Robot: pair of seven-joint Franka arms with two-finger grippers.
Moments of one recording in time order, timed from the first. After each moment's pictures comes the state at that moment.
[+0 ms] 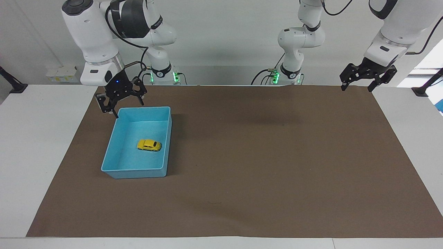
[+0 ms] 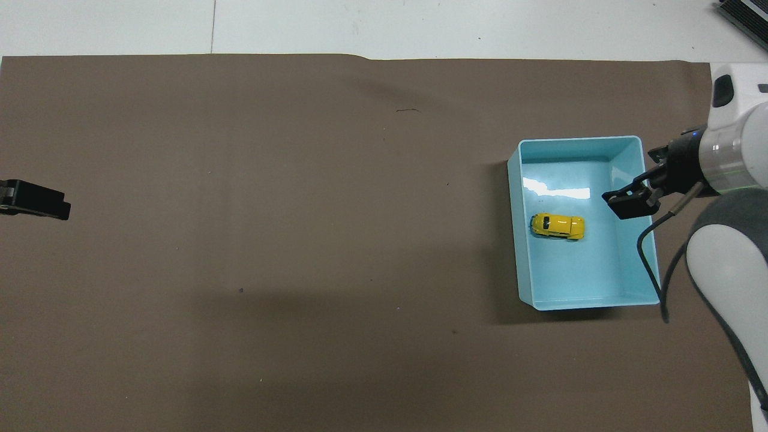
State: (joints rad) left arm 0.01 -0.03 -0.04 -1.55 0.01 1.50 0.09; right arm 0.12 0.00 -0.07 -1.70 0.04 1.81 -0.57
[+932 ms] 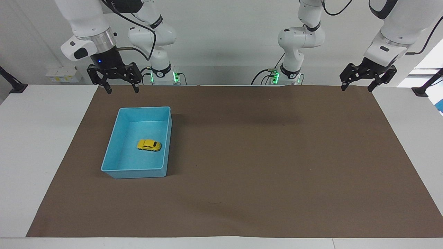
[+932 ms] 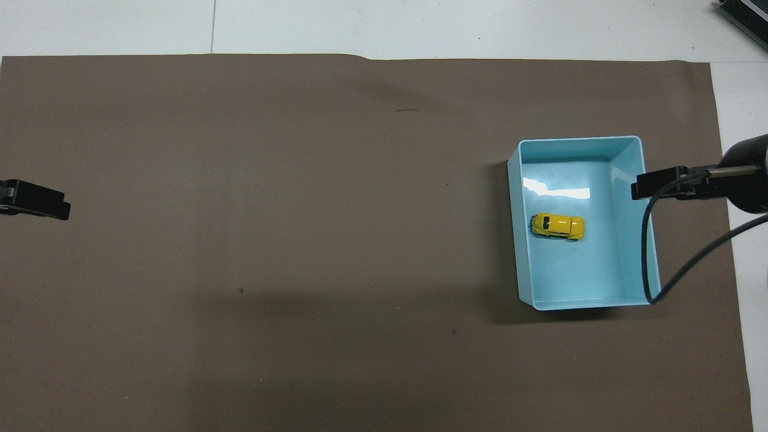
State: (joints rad) left arm 0.01 -0.03 -0.04 -1.55 0.01 1.50 0.09; right arm 0.11 -0.06 -0.07 -1.59 0.04 1.63 0.06
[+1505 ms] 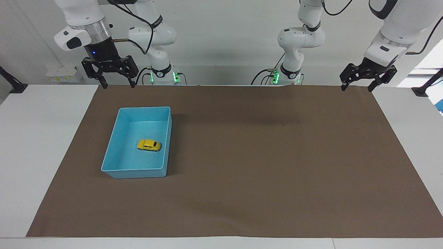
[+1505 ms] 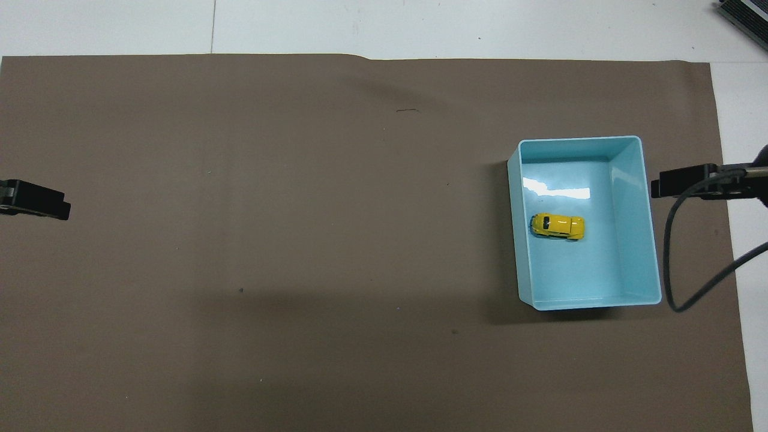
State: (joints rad) left arm 0.01 -0.03 -0.04 -1.55 0.01 1.50 0.09; right arm 0.11 -0.07 -0.08 -1.58 0.04 1.61 0.06
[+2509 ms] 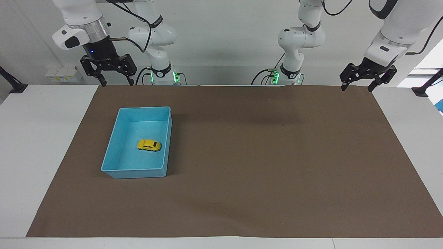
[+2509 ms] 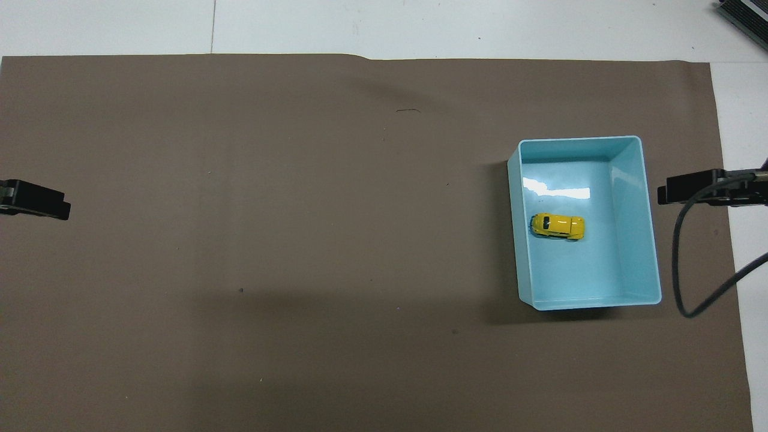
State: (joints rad) left arm 0.01 -0.03 -0.04 -1.55 0.01 1.50 0.09; right arm 0.10 -0.07 -0.08 -1.57 0.04 1.58 0.06
